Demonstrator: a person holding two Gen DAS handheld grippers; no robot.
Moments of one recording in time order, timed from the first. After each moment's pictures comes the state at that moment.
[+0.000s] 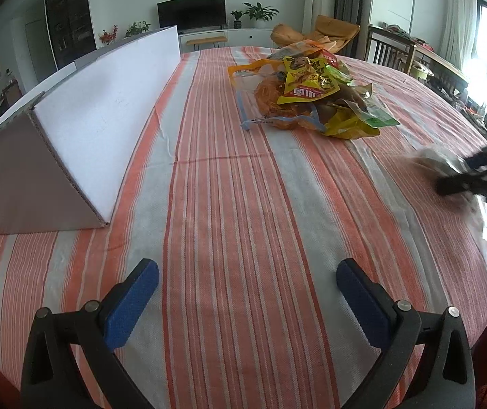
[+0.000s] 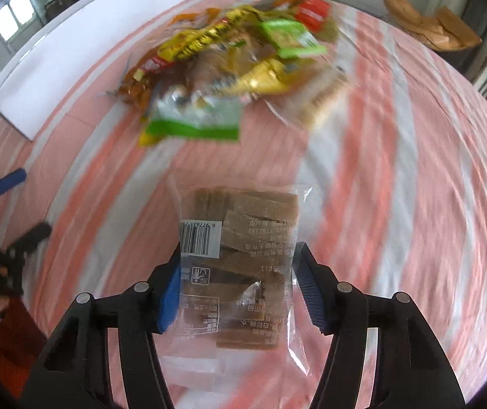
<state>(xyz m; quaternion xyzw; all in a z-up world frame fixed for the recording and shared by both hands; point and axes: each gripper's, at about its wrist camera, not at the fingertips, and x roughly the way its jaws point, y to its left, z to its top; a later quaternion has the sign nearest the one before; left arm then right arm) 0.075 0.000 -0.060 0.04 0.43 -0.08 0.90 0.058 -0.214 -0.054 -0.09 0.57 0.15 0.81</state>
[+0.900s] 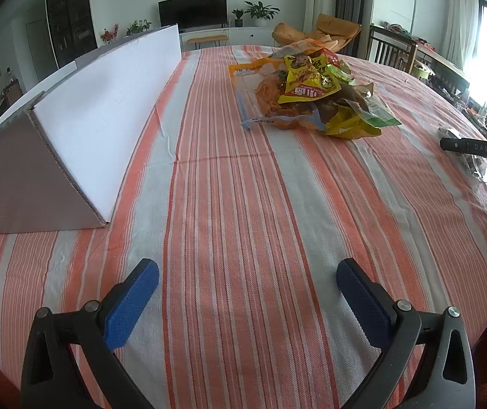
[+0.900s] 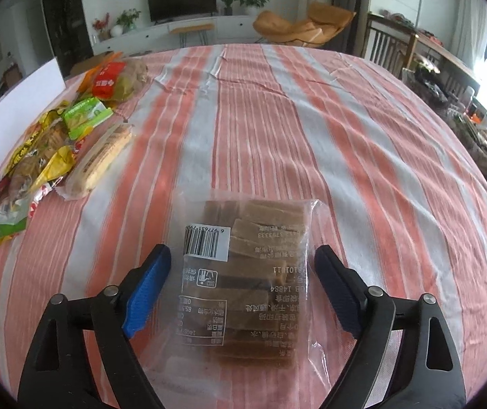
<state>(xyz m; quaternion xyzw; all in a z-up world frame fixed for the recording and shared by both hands) 0.075 -0.001 -0.061 0.04 0.43 -0.08 0.90 0.120 -0.334 -0.064 0.02 0.45 -0.05 0.89</state>
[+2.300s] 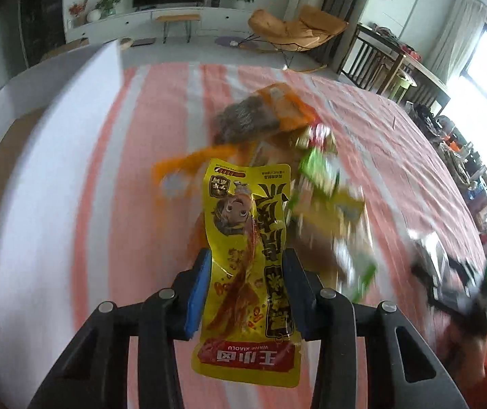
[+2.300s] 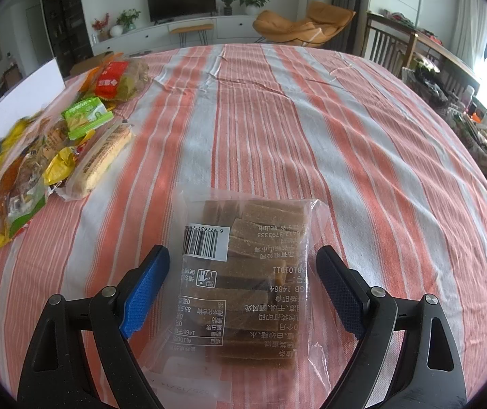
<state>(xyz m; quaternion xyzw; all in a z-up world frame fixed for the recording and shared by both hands) 0.225 -0.041 0.019 -0.03 0.49 -0.15 0.86 0.119 -0.334 -0.064 0.02 0.45 -0.05 0.89</state>
